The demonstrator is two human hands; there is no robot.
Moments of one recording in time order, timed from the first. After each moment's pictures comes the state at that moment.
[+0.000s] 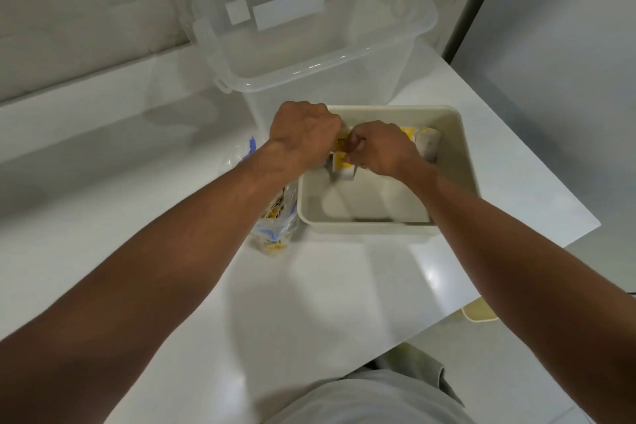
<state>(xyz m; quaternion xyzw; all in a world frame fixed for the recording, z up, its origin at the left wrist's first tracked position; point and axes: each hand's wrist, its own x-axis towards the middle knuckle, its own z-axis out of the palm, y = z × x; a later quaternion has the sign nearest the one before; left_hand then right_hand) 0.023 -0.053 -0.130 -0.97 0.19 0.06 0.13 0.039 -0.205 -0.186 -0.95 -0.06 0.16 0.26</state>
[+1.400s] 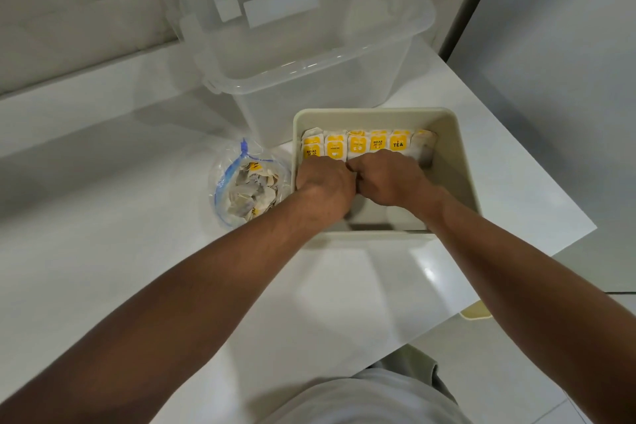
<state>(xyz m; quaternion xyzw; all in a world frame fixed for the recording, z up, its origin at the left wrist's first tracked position) -0.016 -0.098 -0.159 -0.93 0.21 0.20 0.22 0.010 -0.222 -0.204 -0.96 -0.19 0.14 0.12</state>
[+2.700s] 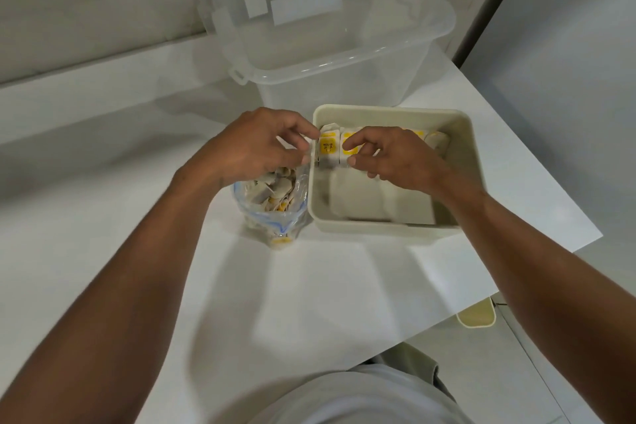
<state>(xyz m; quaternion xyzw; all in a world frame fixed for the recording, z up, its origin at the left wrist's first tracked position) -0.023 0.034 -0.113 -0.89 0.05 0.18 -0.42 0.008 -0.213 -0.166 -0.89 -0.14 0.18 0.40</state>
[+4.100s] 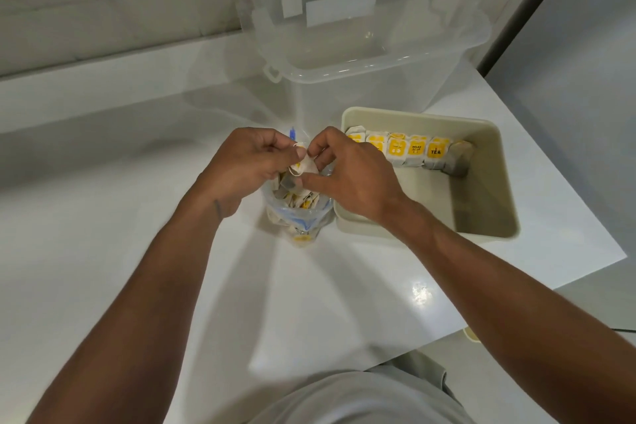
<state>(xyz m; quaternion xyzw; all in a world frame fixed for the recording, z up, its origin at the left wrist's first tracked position) -0.064 0.059 -0.120 -0.81 -0.13 0.10 -0.57 -0.039 -0.117 -0.148 -0.91 -0.19 0.09 0.37</state>
